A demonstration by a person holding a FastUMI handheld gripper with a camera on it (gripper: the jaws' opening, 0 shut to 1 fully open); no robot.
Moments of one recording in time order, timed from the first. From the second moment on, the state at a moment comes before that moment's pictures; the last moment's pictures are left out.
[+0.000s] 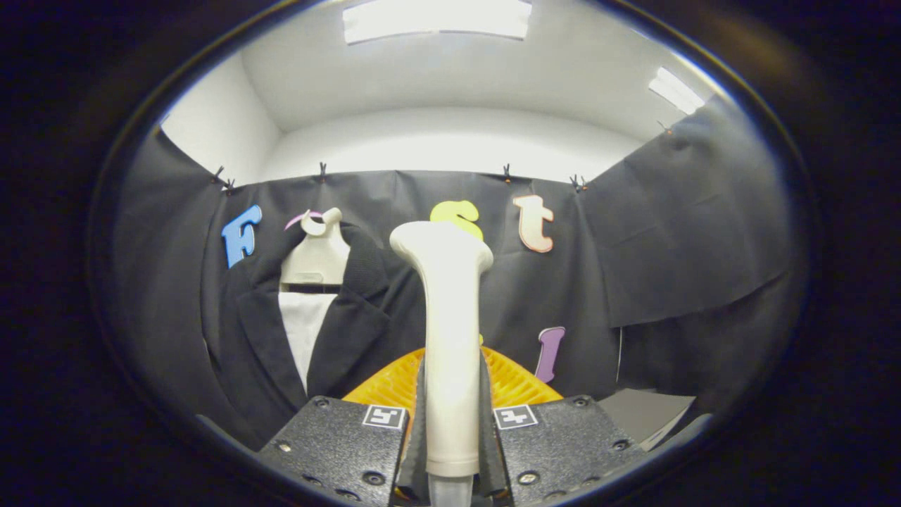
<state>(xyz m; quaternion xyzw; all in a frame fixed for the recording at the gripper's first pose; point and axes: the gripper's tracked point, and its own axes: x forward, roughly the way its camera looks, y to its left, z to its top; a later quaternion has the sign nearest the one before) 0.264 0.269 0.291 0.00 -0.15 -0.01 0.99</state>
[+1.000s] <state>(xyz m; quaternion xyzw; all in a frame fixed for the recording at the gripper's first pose) 0.248 0.280 0.160 -0.06 -0.08 0.02 1.00</state>
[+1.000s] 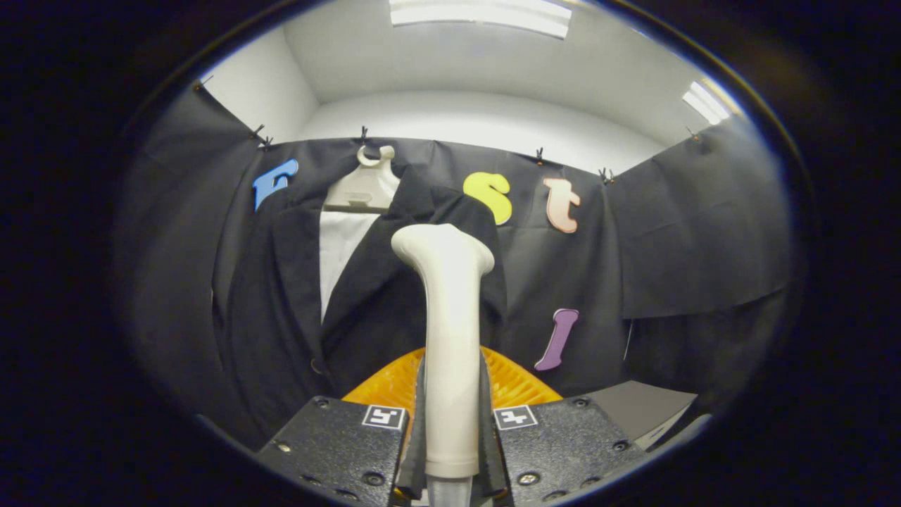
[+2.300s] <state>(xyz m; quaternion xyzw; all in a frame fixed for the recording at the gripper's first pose) 0.167 0.258 -0.100 -0.14 0.15 0.05 0.98</state>
